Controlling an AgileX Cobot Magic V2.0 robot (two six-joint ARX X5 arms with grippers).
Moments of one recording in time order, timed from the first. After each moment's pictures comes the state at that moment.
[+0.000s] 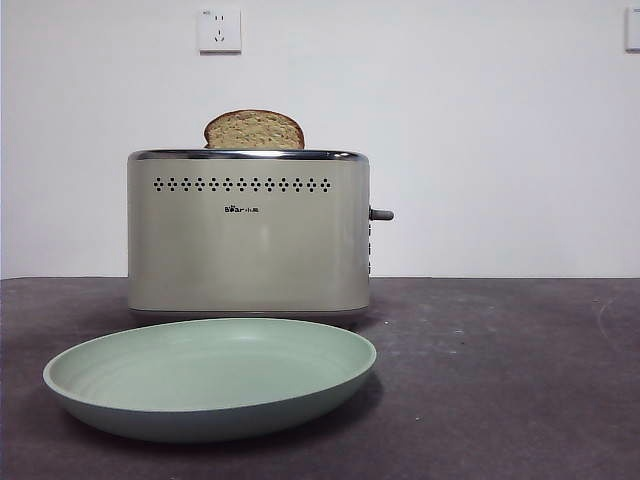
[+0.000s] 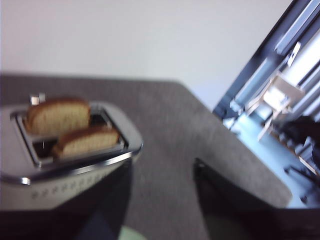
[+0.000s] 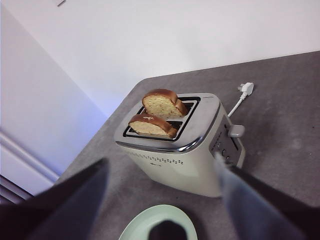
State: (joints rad) left arm -0.10 0.94 1.24 -0.61 0.69 -0.26; right arm 0.07 0.88 1.08 -0.46 -0.63 0.31
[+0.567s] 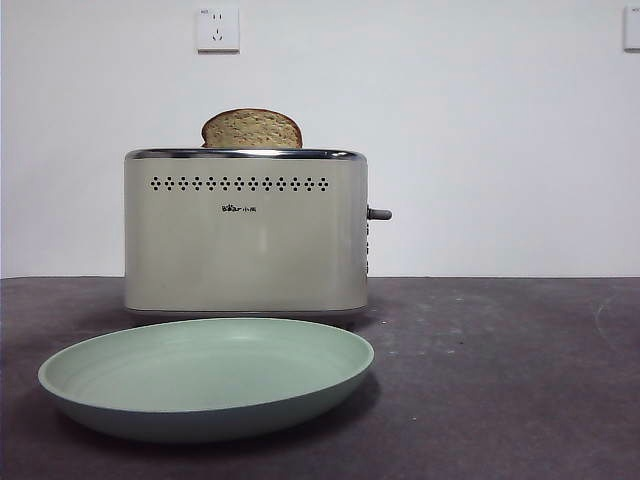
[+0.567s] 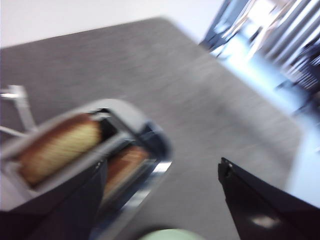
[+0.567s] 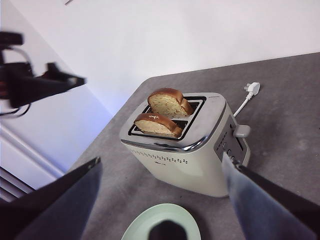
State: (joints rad) left arm -0.16 1.65 1.93 -0.96 0.69 0.18; right arm 0.07 0.87 1.08 -0.46 -0.65 0.30
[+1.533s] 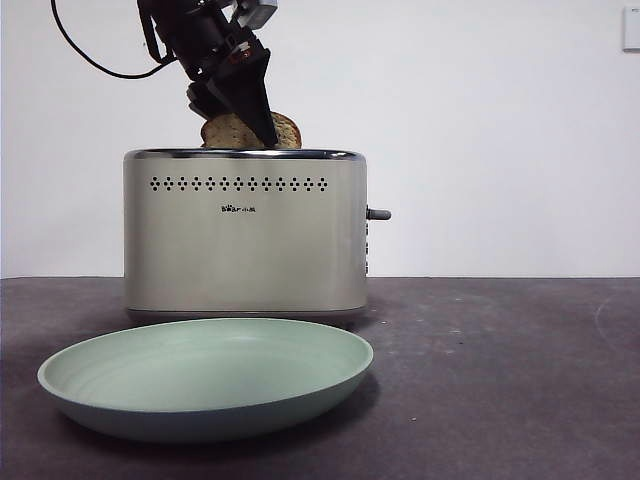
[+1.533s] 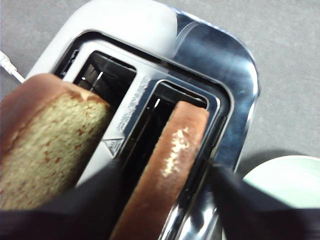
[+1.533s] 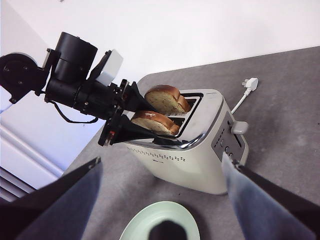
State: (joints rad) left arm -0.37 2.02 2.09 -1.10 0.30 0.64; right arm 0.07 0.90 1.08 -0.46 -0.65 0.30
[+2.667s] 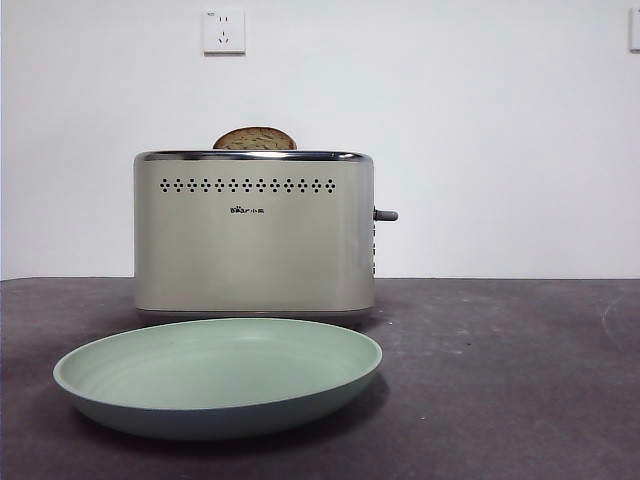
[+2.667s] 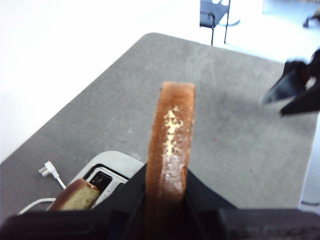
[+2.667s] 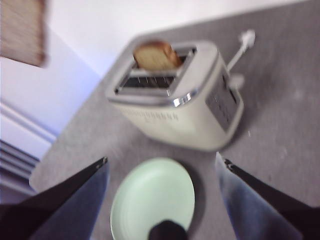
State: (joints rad) left arm -0.43 1.71 2.53 -1.34 0.47 0.35; right arm 0.07 0.92 1.08 -0.66 -0.65 0.21
